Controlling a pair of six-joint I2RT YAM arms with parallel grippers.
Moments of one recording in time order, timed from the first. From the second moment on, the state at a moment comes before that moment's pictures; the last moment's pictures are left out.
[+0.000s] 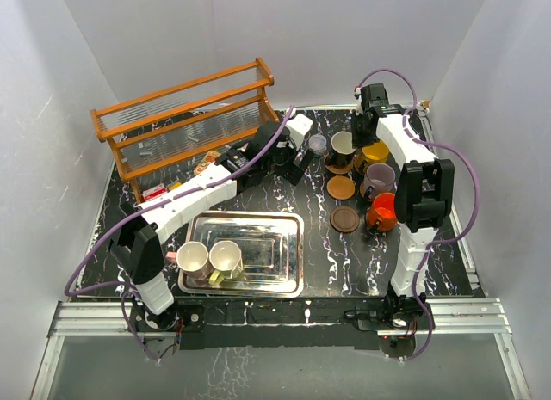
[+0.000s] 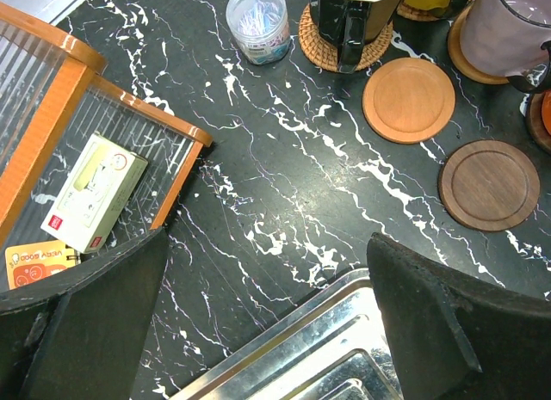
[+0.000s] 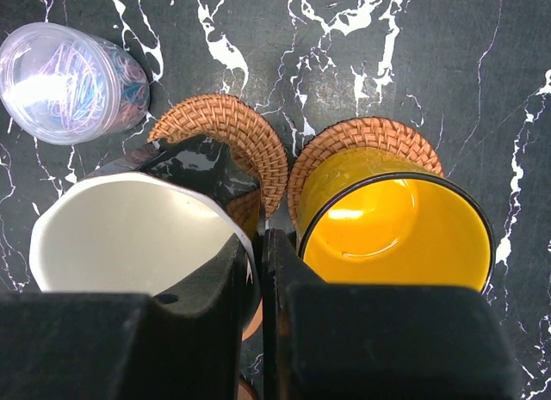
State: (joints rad) left arm -0.81 1.70 1.52 -0.39 -0.19 0.05; right arm 0.09 2.07 1.82 -0.72 -0.01 0.05
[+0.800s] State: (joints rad) left arm -0.81 1.70 1.52 -0.39 -0.19 0.06; right arm 0.09 2.13 1.94 -0.75 -0.03 0.03
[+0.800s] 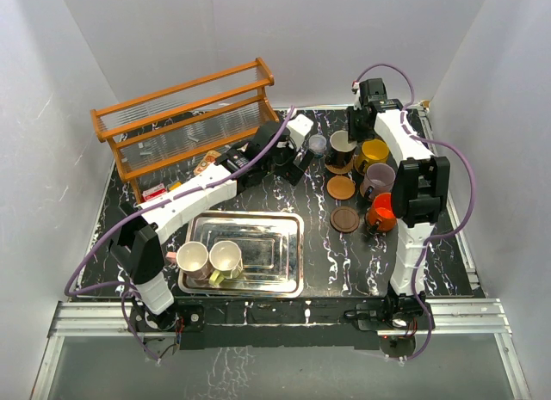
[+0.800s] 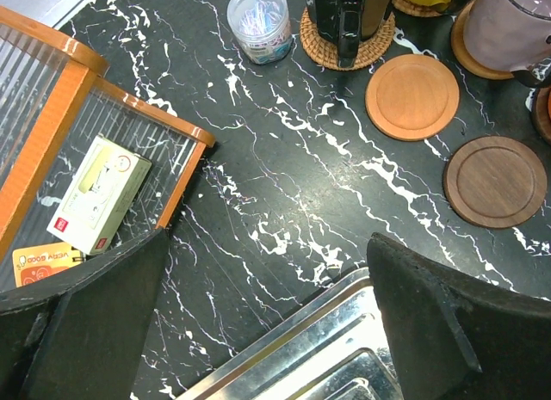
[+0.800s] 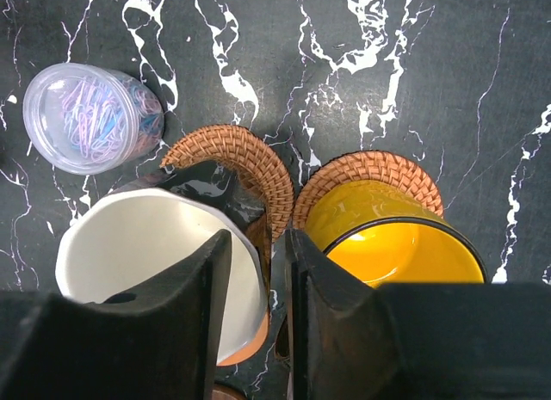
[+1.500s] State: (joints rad) left arm -0.74 1.56 1.45 -0.76 0.02 0.34; right arm 0.09 1.78 1.81 -0.68 -0.16 -0.07
